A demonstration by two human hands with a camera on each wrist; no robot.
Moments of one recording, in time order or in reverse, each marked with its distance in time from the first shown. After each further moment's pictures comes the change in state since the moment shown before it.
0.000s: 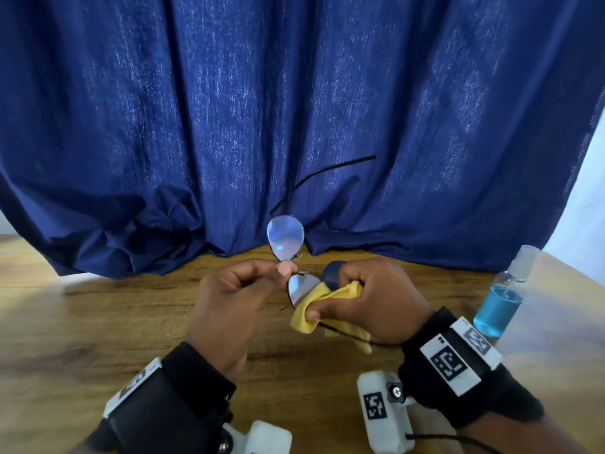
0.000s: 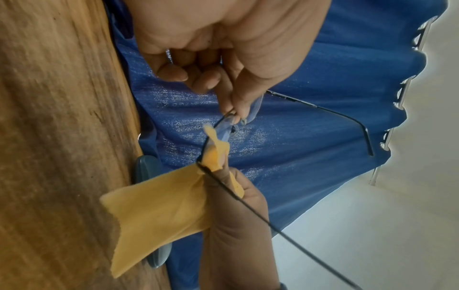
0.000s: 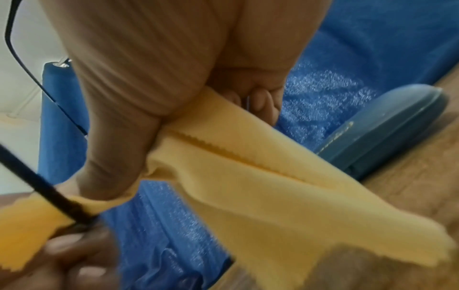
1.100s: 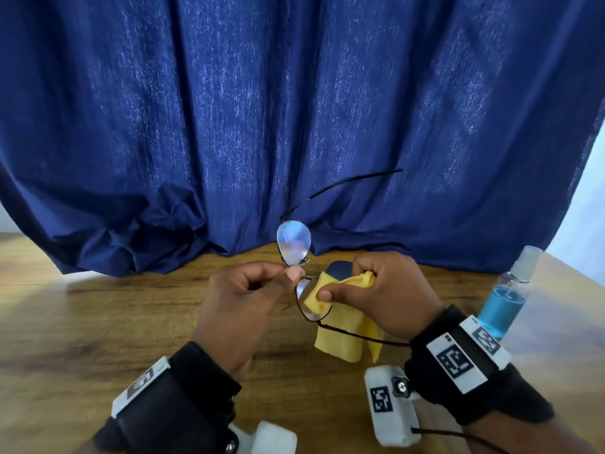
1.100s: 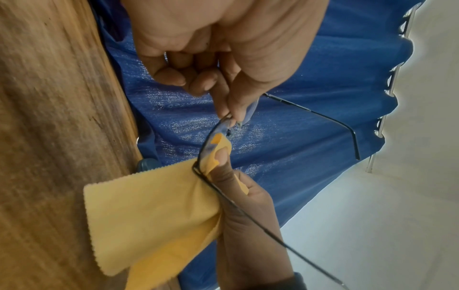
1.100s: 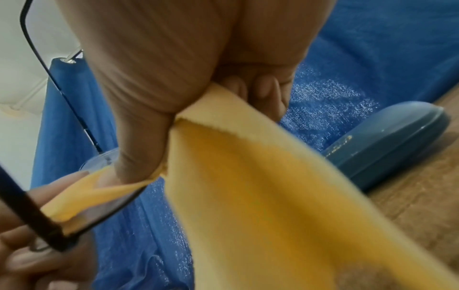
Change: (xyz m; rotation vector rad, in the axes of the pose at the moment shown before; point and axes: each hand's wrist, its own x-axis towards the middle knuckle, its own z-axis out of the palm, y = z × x) left_hand -0.001 -0.002 0.001 0.093 -0.008 0.034; right_hand 0.003 0.008 -0.005 -0.004 0.067 0.085
